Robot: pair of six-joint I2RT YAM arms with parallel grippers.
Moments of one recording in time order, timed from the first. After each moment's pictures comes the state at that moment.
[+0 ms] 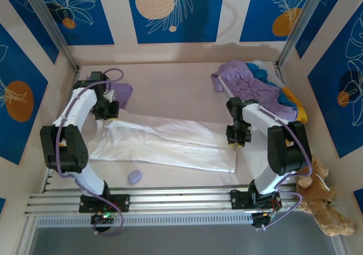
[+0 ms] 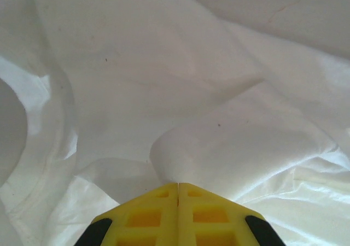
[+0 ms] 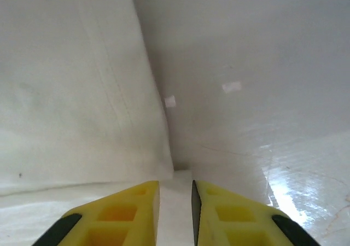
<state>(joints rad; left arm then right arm) 0.00 1.68 1.39 -1.12 0.11 -0.13 0.24 1.62 1.01 -1.09 0.01 0.50</state>
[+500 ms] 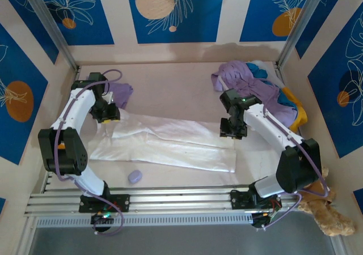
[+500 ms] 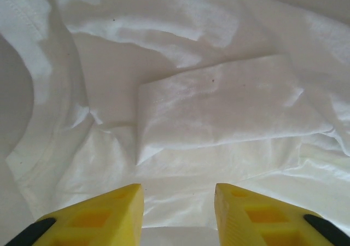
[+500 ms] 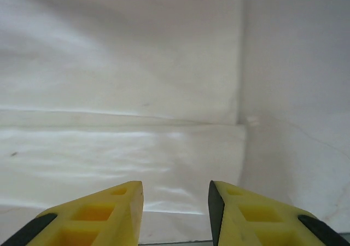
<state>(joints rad) 0.00 1.65 1.40 -1.20 0.11 -0.12 0.42 1.44 1.16 -1.19 -0.02 0.56</state>
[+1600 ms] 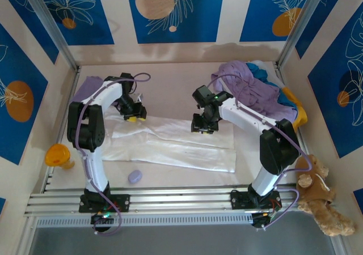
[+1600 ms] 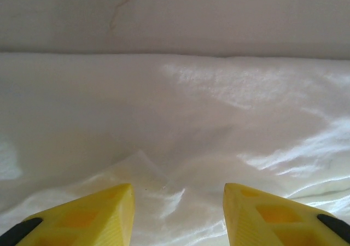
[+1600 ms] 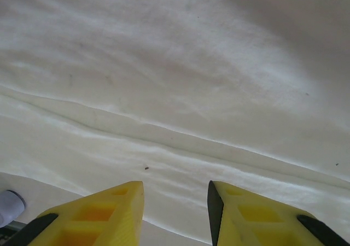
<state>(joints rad) -0.20 2.02 1.58 -1.11 0.28 -0.11 0.59 1.68 1.30 -0.99 -0.18 0.63</state>
